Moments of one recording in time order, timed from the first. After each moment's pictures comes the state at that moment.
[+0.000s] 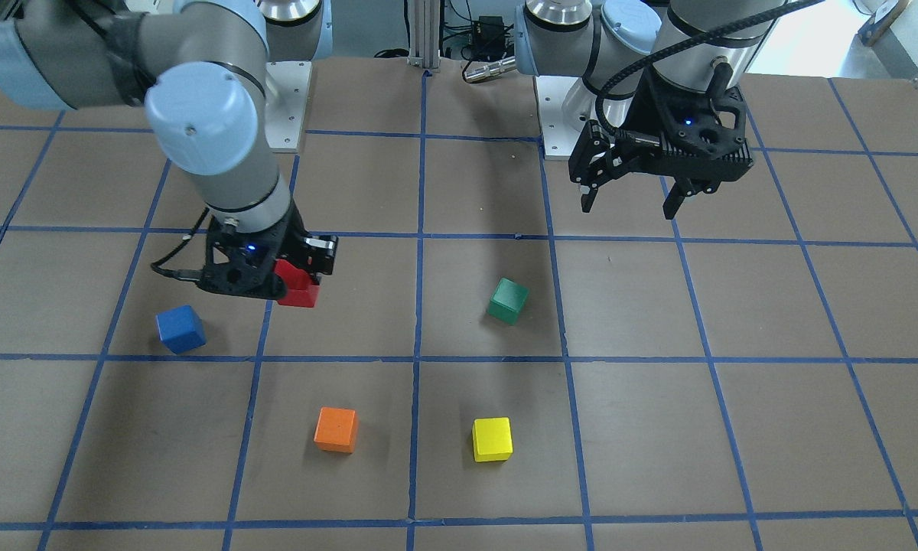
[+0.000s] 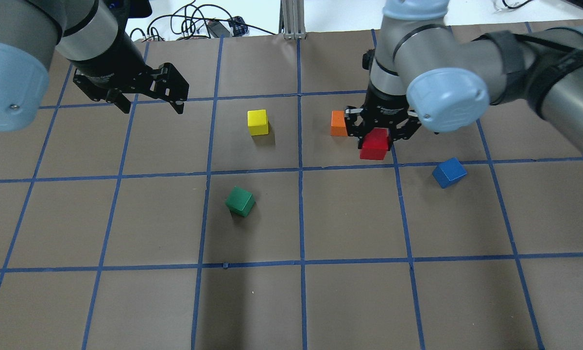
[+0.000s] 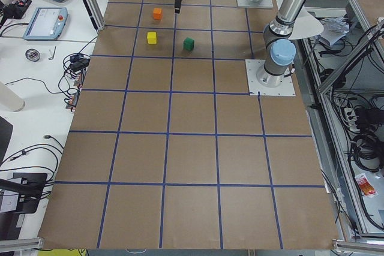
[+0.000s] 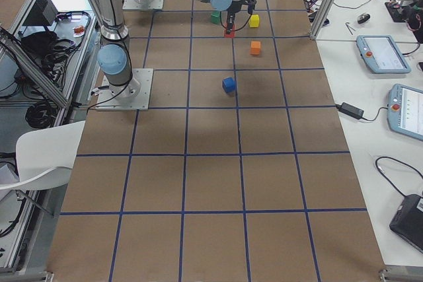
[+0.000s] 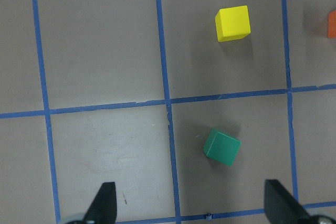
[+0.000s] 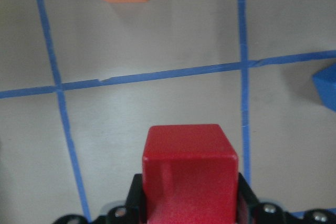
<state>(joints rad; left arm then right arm) -1.59 -1.55 -1.59 -1.46 1.56 0.05 1.67 -1.40 1.68 -1.75 -1.55 0.20</state>
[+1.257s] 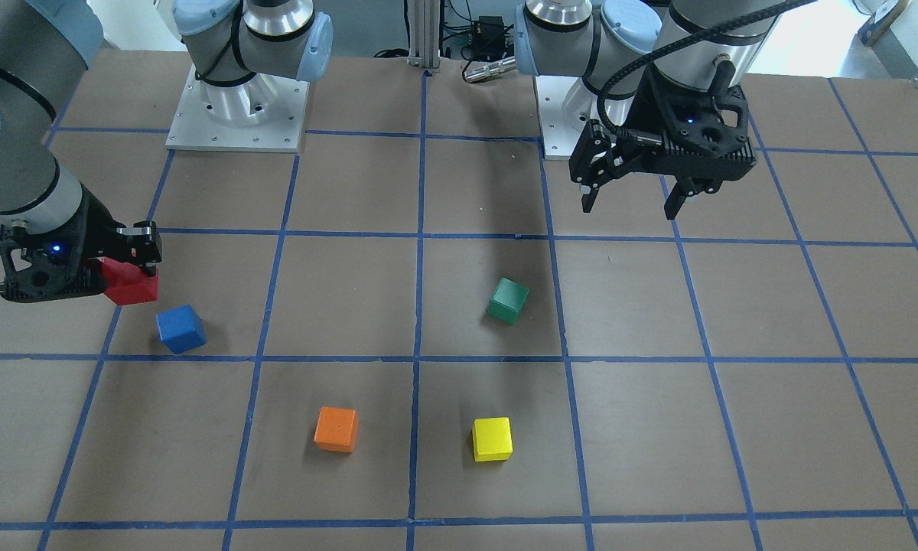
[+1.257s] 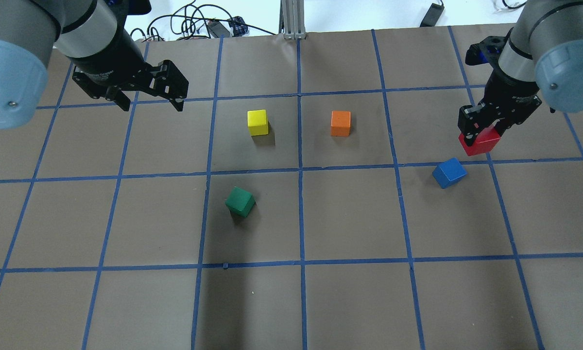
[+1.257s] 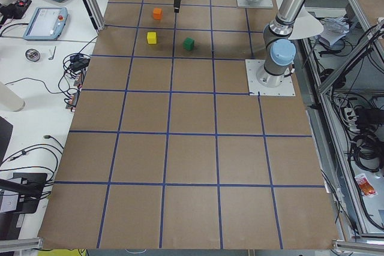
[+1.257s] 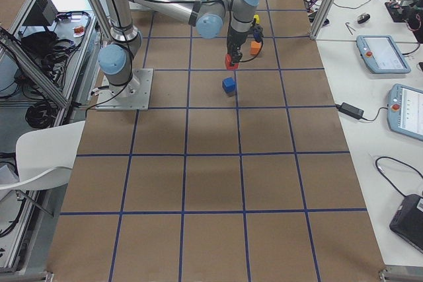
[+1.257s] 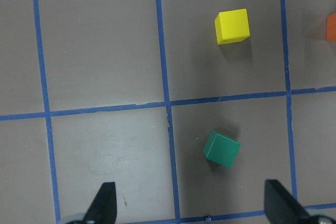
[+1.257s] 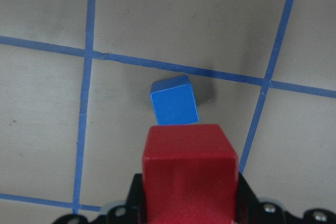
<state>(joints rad) -1.59 -1.56 -1.58 -1.46 1.55 0.05 1.34 -1.44 1.75 -1.78 -1.64 -0.41</state>
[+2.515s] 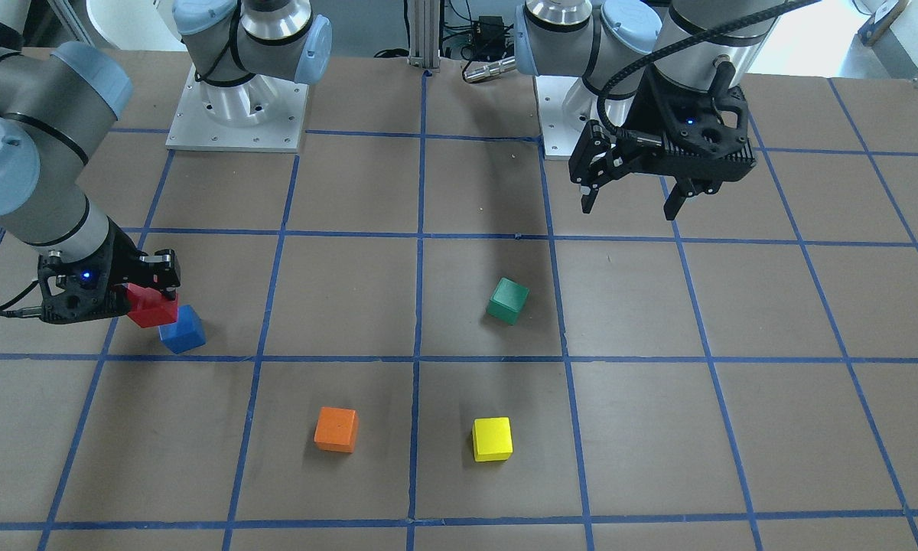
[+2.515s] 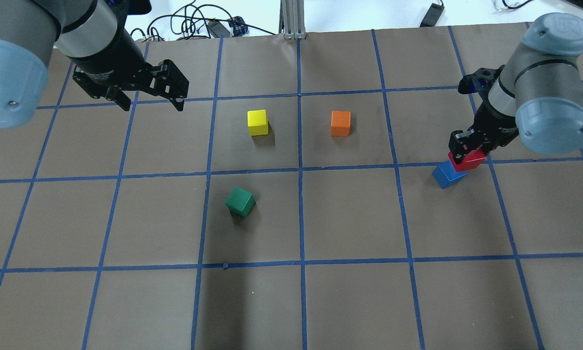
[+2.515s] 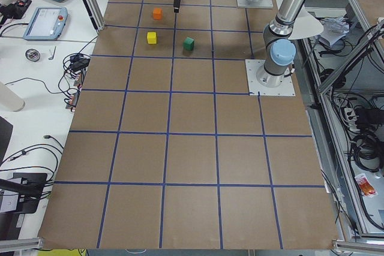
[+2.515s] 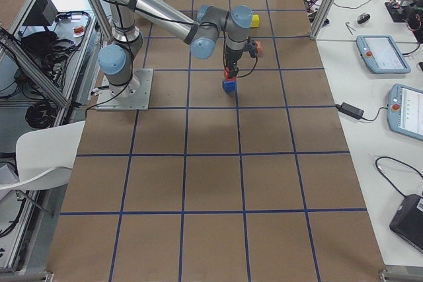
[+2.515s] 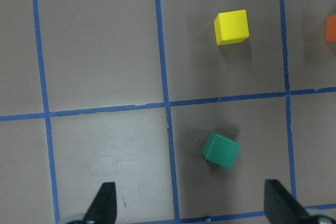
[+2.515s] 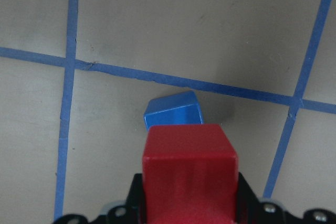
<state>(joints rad) -1.59 -1.56 -1.58 -1.46 1.55 0.05 1.31 -1.40 1.90 -1.99 -1.59 -0.44</state>
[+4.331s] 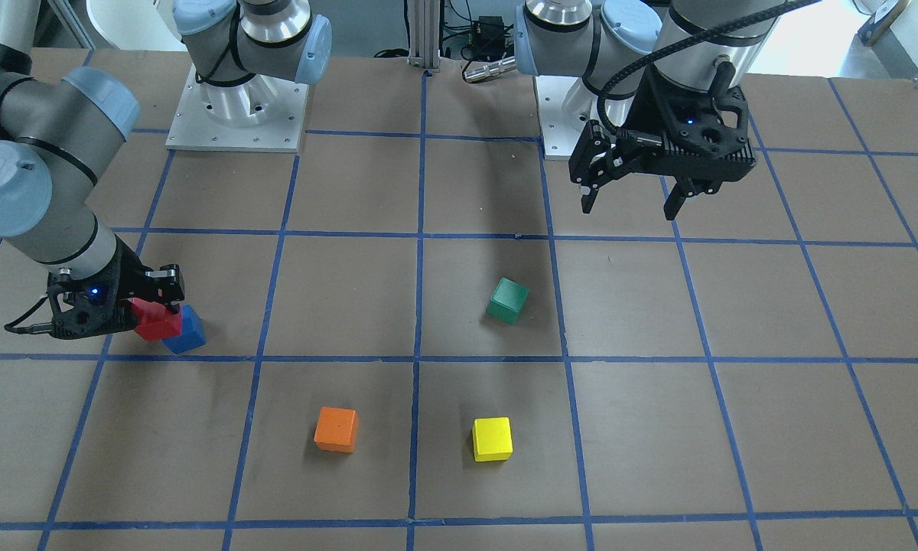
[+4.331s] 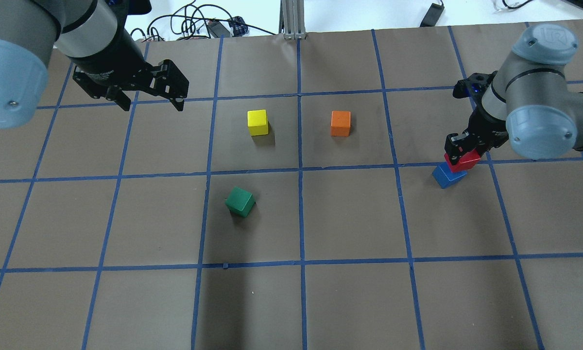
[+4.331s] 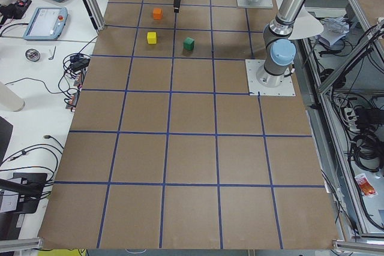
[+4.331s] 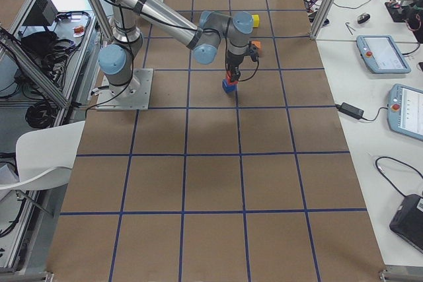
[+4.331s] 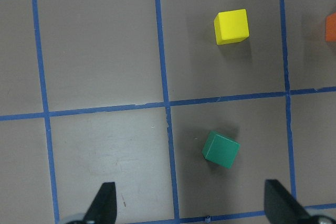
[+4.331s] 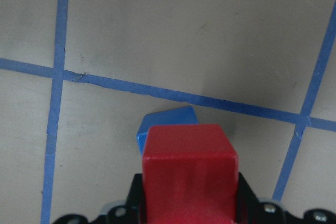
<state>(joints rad) -1.59 -1.56 -1.58 -1.46 1.55 0.05 1.32 -1.36 1.91 -2.06 -1.59 -0.45</state>
